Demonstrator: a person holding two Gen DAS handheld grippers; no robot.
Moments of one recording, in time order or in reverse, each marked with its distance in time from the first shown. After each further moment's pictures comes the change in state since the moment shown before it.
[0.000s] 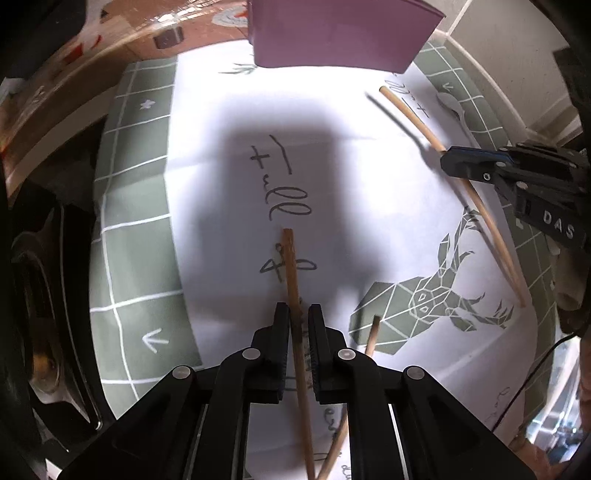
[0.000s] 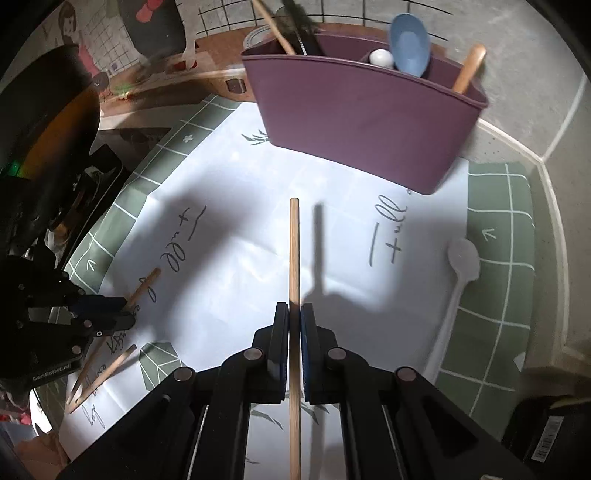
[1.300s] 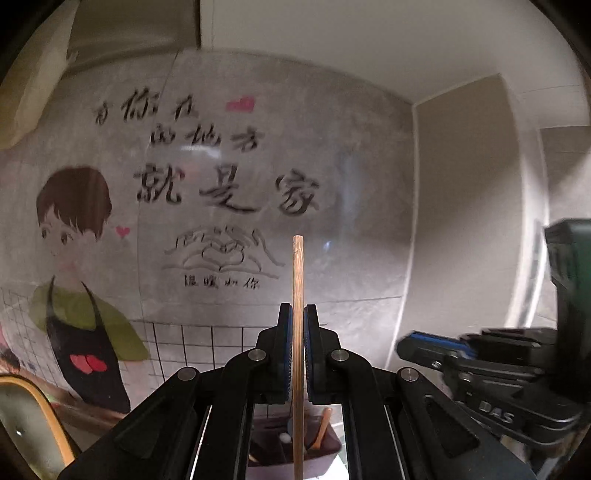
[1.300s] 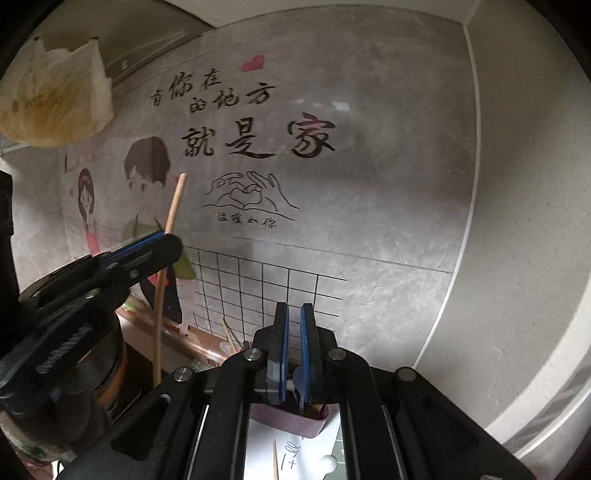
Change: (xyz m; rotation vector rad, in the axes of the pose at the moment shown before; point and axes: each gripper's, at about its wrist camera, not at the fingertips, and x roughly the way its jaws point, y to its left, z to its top) left arm -0.304 -0.072 0.091 0.031 -1.260 -0.036; right arm -0.285 0.016 0.096 -0.010 -0.755 -0.217
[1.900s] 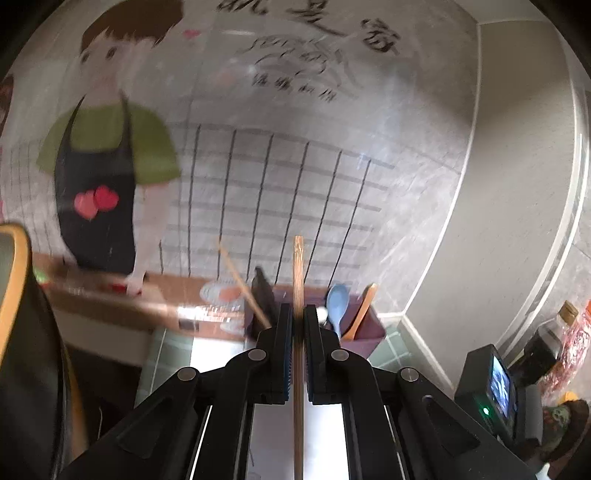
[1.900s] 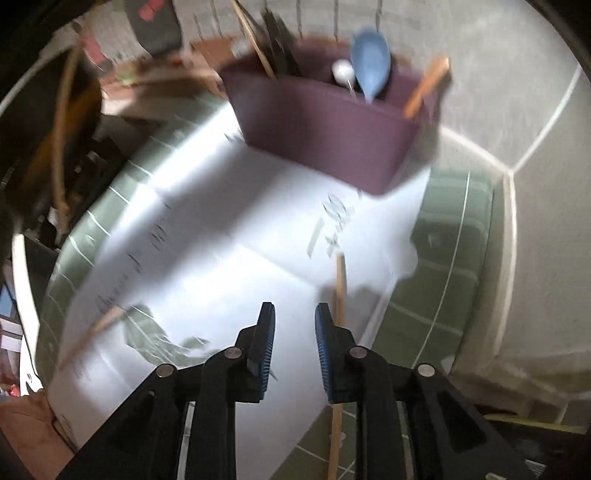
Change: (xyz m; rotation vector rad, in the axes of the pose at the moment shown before) left arm 0.012 0.054 -0.143 -0.141 0.315 0.066; right arm 0.134 -0.006 -0.238 -0.076 0.828 0.211
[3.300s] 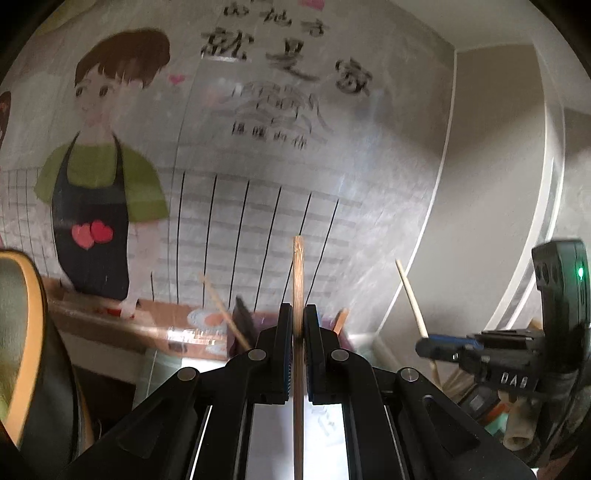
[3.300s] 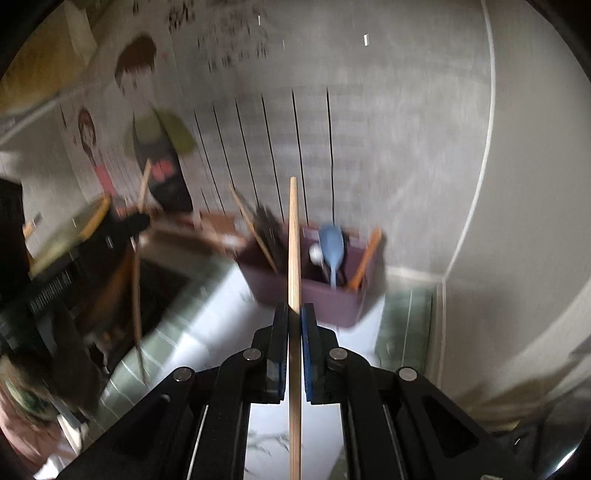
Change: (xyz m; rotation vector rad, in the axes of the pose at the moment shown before) left arm -0.036 -0.023 0.030 0.010 -0.103 -0.054; right arm -0.165 0.012 0.019 0.149 -0.516 -0.005
